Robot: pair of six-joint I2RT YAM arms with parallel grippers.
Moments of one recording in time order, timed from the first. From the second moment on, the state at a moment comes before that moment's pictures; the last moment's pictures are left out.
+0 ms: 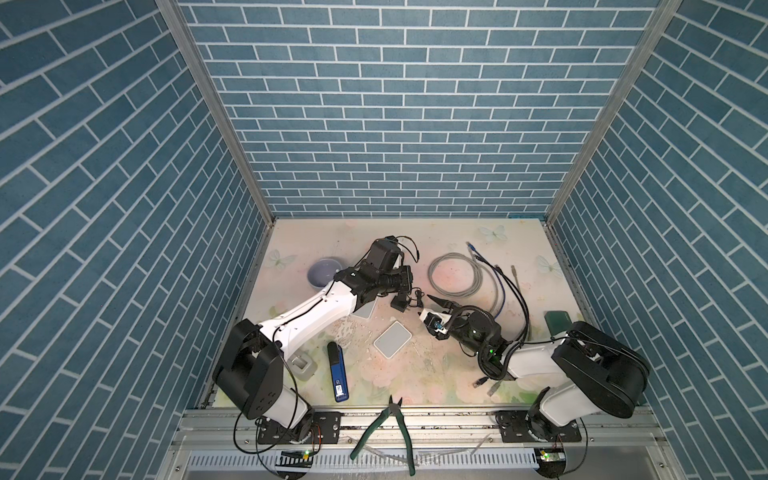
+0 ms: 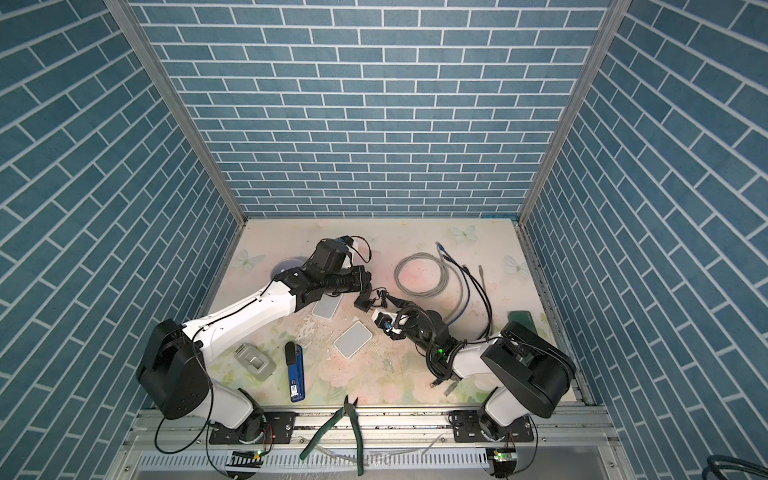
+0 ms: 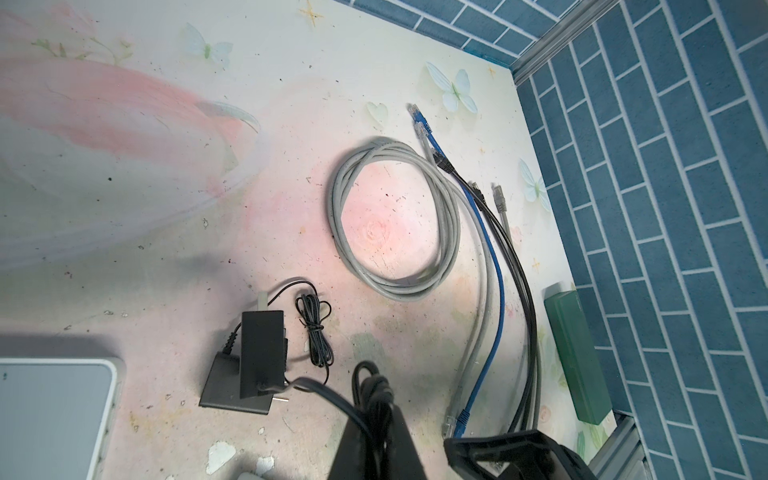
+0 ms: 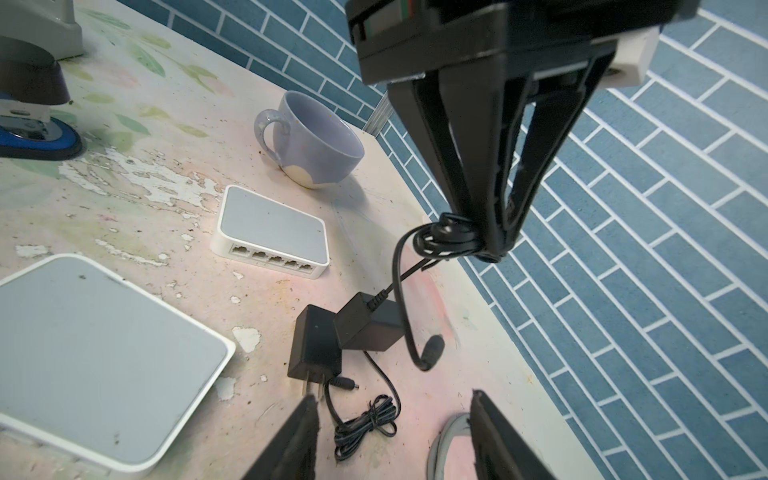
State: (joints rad) left arm -0.66 1.53 1.17 -0.34 0.14 -0.64; right arm 0.86 1.52 0.33 1.06 -0.05 -0.69
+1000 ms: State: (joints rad) left arm -0.66 1.53 1.17 -0.35 0.16 -0.64; right arm 0.86 1.52 0.48 0.88 -0.03 -0.70
